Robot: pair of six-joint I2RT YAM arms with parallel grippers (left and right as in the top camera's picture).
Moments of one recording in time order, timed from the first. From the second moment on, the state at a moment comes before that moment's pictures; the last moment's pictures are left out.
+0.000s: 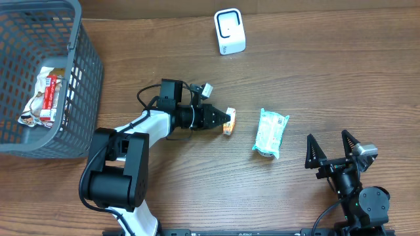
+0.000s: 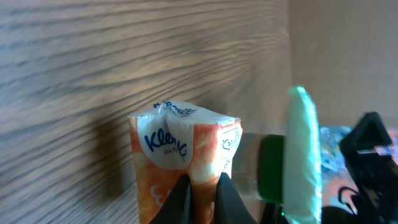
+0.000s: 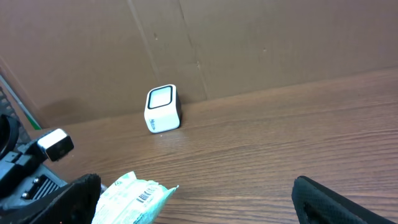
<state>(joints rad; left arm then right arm) -0.17 1.88 0.93 -0.12 0.99 -0.32 0.14 0.02 0.02 -0.03 -0.07 0.28</state>
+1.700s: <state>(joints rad) -0.32 1.69 0.97 -0.38 0.43 -0.30 0.14 0.02 0.02 -0.03 -0.07 0.28</state>
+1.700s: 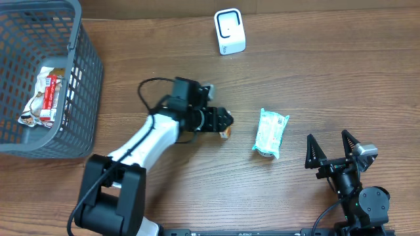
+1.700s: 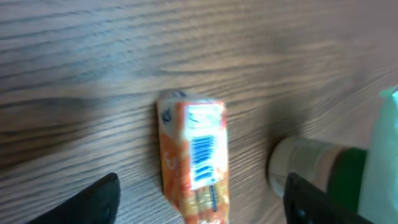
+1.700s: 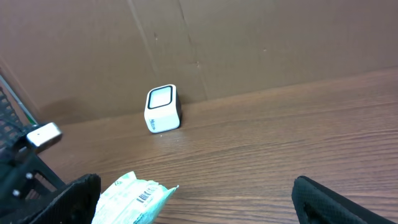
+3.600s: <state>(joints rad) -0.51 1.80 0.98 -0.21 0.03 -0.27 0.14 0.02 0.02 -0.03 -0.07 0.28</state>
